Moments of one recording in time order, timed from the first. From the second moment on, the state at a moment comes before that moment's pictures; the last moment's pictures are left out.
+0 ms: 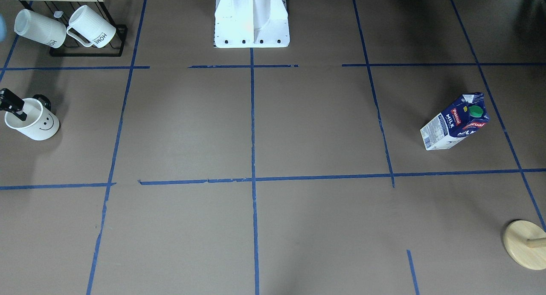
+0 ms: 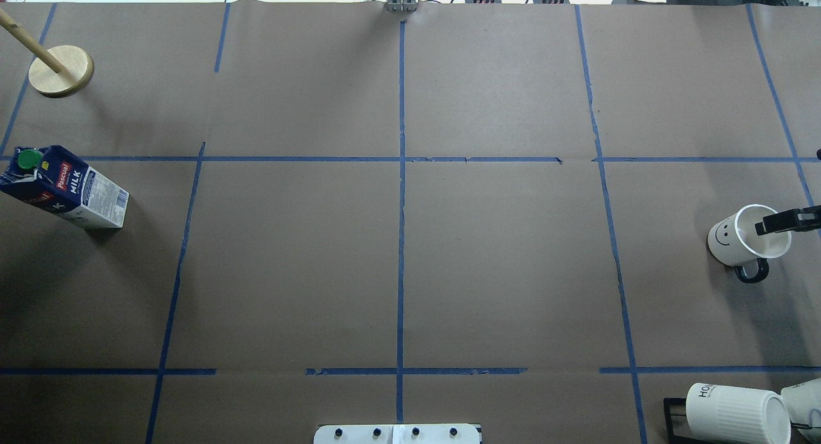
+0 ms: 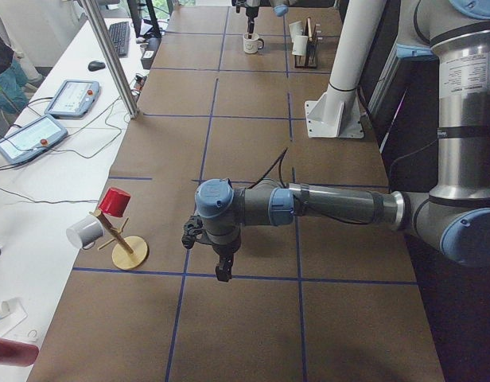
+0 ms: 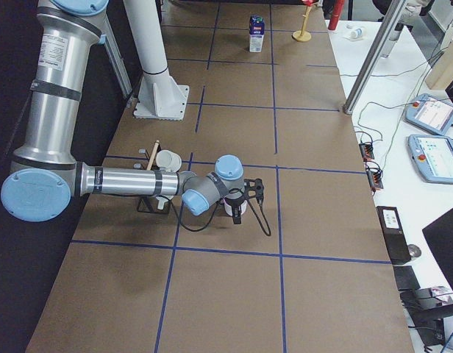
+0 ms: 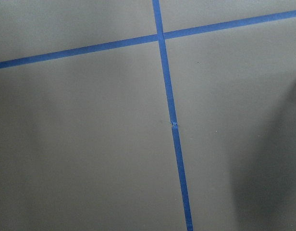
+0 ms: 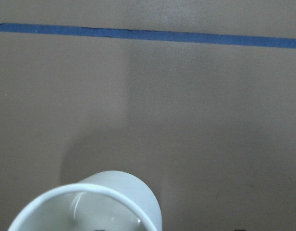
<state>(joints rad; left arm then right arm) -1.54 -1.46 -1.76 -1.43 -2.32 0.18 1.07 -1.79 1.66 -0.84 2.20 0.68</state>
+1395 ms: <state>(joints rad) -1.54 -1.46 -1.76 -1.43 -2.32 0.18 1.01 -1.52 1.71 -1.06 2.23 0.71</state>
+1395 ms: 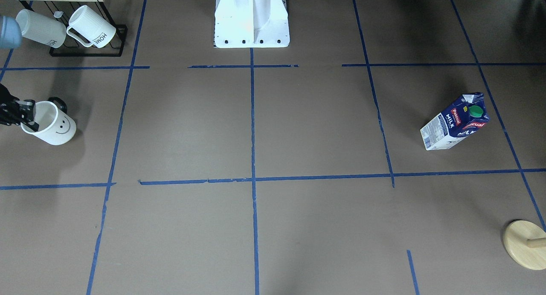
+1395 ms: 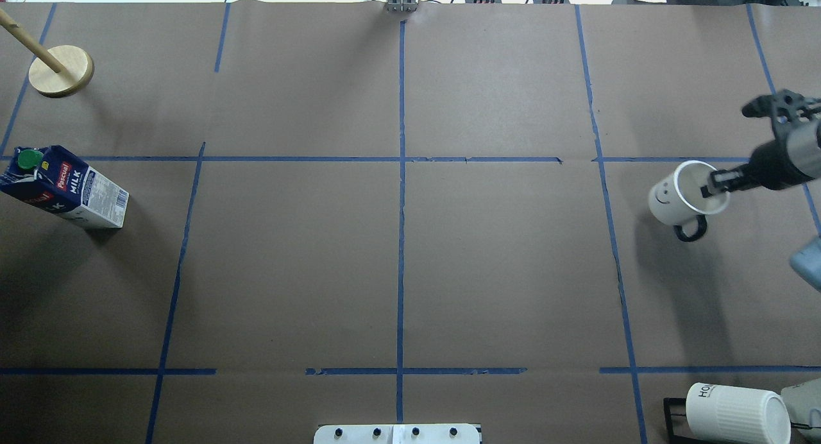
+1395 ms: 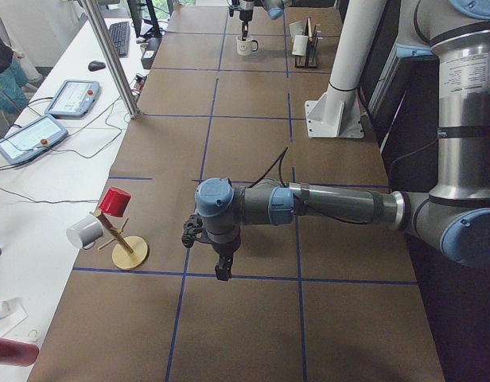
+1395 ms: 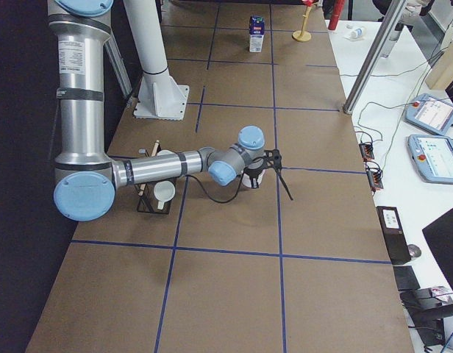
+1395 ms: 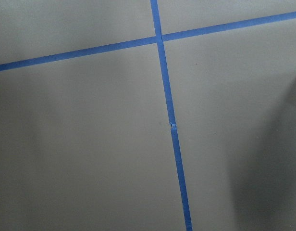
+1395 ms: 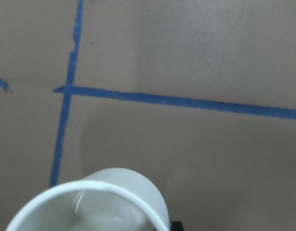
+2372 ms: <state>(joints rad) -1.54 -1.47 -1.76 -1.43 -2.36 0.18 0.72 -0.77 1.41 -1.53 2.02 1.01</state>
